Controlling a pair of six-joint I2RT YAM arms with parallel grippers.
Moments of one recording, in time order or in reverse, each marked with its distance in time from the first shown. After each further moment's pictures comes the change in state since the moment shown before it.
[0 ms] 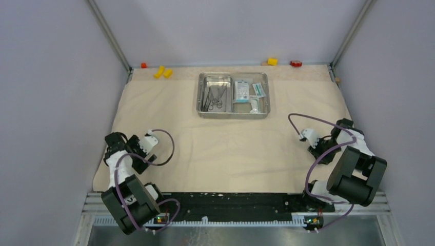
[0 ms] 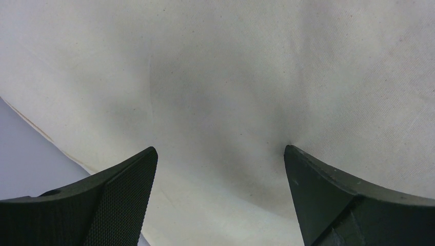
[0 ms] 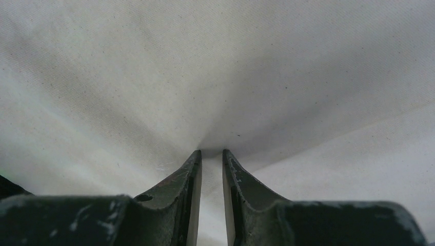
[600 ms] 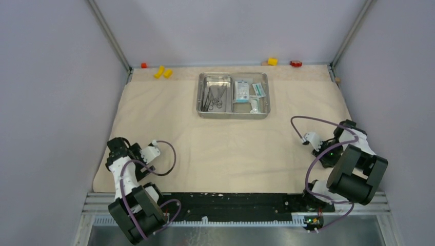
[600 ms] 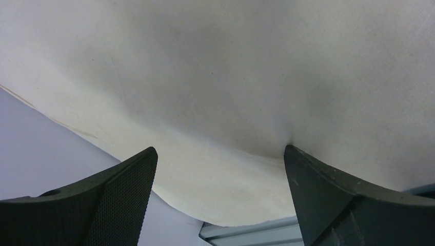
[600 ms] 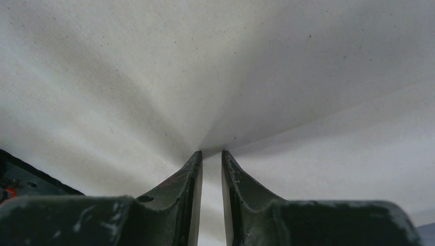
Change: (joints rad) left arm 0.003 -0.131 -0.057 -0.118 -0.189 0.180; right arm -0.027 0.007 0.010 -0.040 0.117 -0.053
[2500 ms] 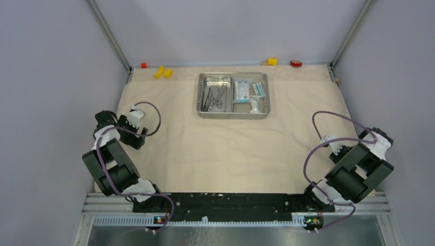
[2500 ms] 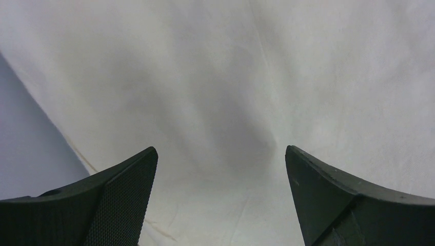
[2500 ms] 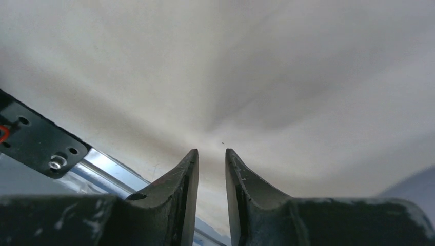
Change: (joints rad) left arm -0.024 0.520 0.359 0.253 0.309 -0.450; right arm -0.352 0.016 0.066 -0.144 0.013 -0.243
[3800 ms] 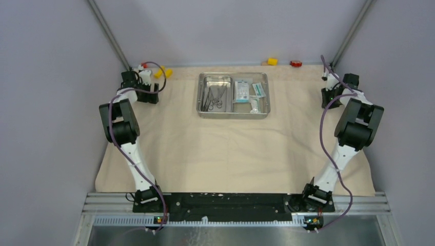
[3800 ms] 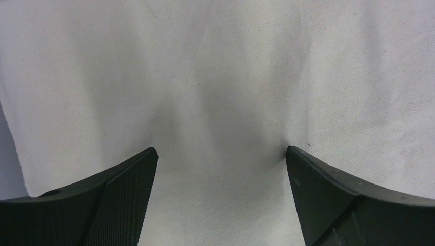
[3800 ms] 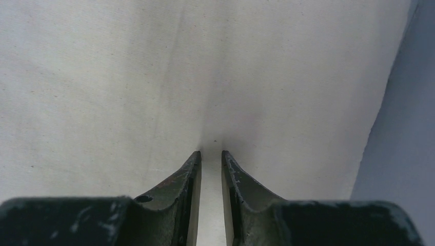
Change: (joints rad) left arm -0.308 0.701 0.777 0.220 -0.167 -0.666; right arm 0.454 0.708 0.717 0.676 -0.156 1.154
